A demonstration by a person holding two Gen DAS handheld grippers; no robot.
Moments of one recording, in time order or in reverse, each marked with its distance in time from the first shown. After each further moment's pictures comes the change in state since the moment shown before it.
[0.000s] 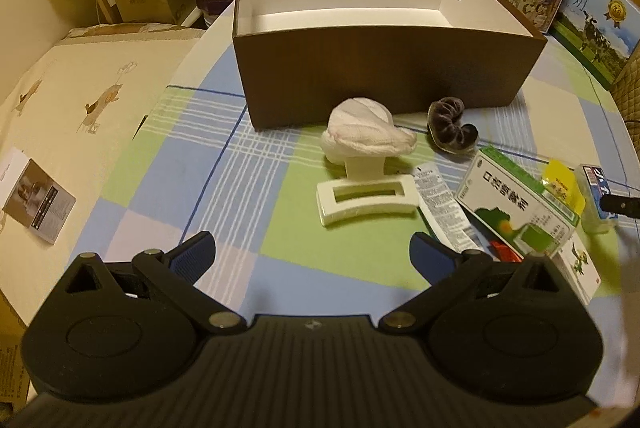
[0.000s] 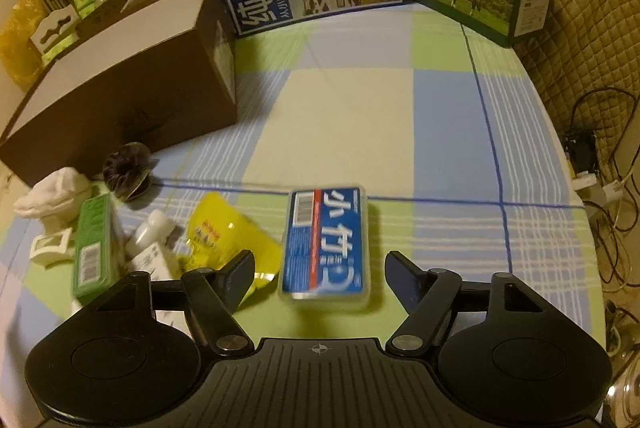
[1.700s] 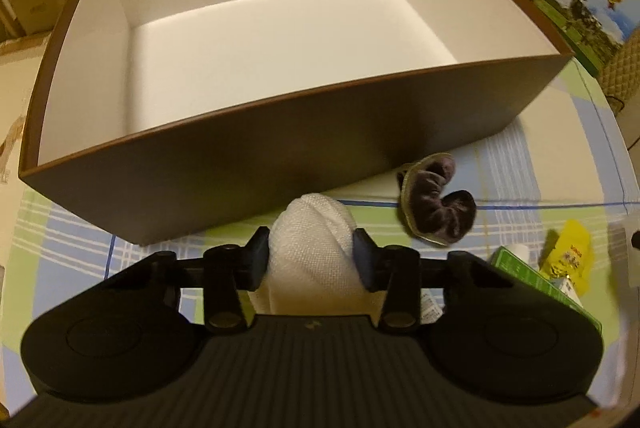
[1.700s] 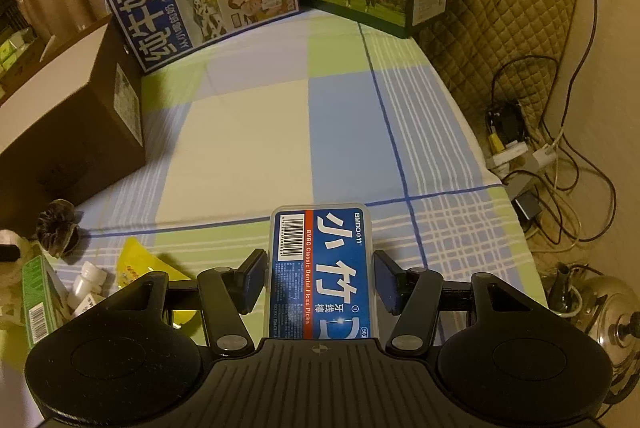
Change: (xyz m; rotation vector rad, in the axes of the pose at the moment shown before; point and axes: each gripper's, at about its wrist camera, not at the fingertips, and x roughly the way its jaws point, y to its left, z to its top) left arm 0.127 -0.033 0.088 0.138 0.118 -0.195; right arm -0.022 -0.034 0.004 0.168 -0.037 -0.168
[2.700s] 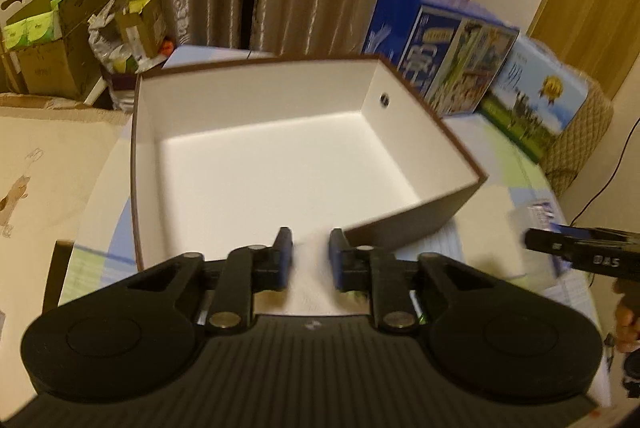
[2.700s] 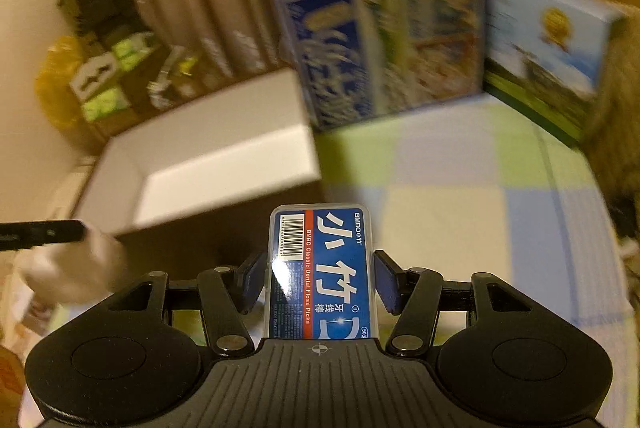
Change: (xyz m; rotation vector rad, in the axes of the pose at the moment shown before) left arm -0.114 0.020 0.033 -0.028 -0.262 -0.100; right arm -0.021 0.144 0.069 -0.189 -0.105 0.357
